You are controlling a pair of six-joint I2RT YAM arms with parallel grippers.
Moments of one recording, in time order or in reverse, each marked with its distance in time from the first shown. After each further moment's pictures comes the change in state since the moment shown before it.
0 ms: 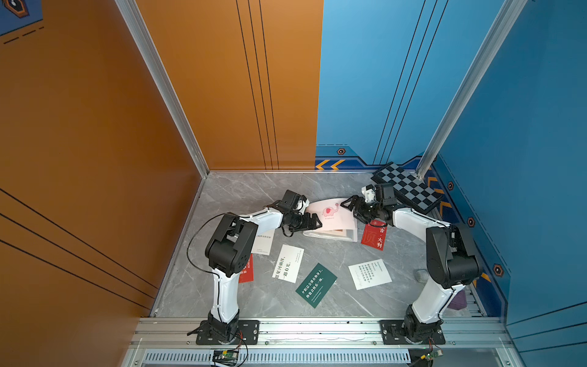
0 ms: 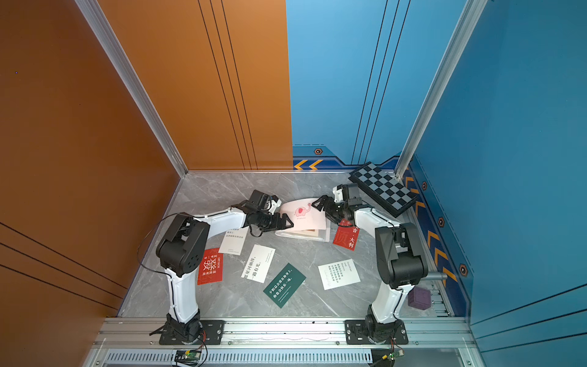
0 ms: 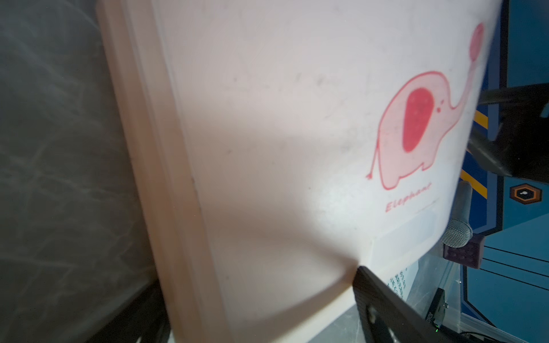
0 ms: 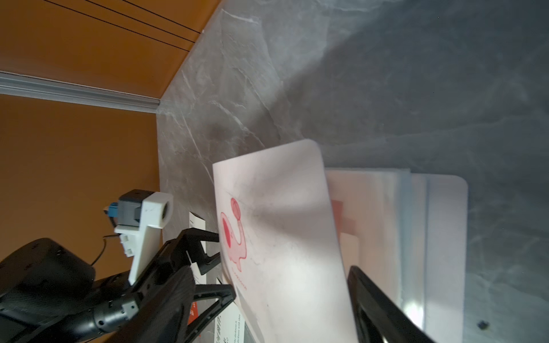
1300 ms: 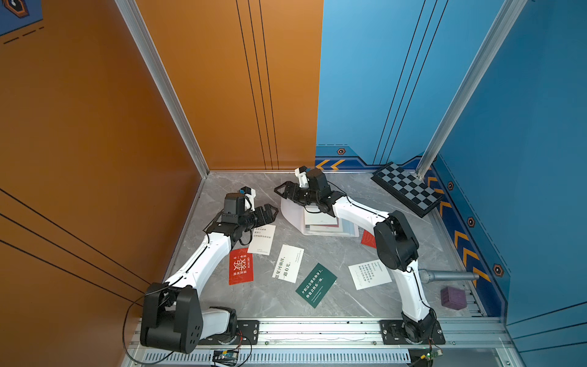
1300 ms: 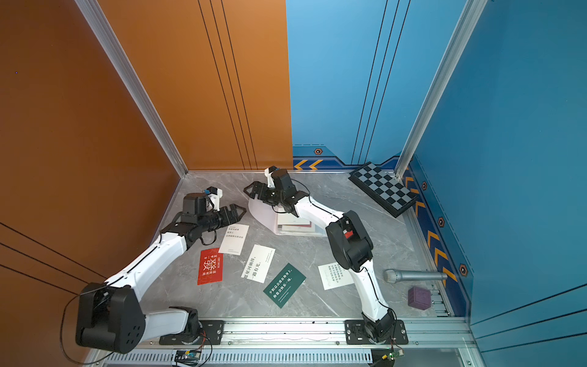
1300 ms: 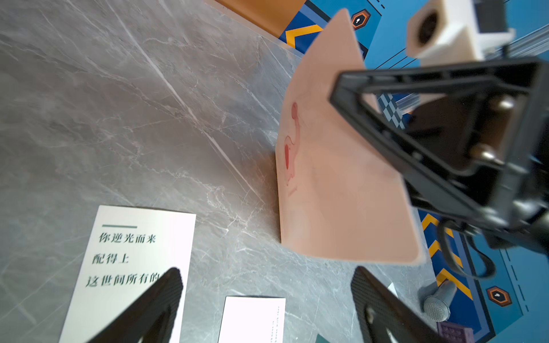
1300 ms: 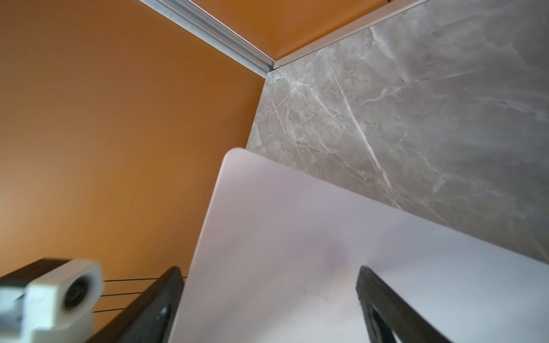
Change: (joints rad) left arm 0.325 -0.749 -0.440 0.012 -0.137 -0.010; right arm 0.479 0.452 0.679 0.125 0.163 0.138
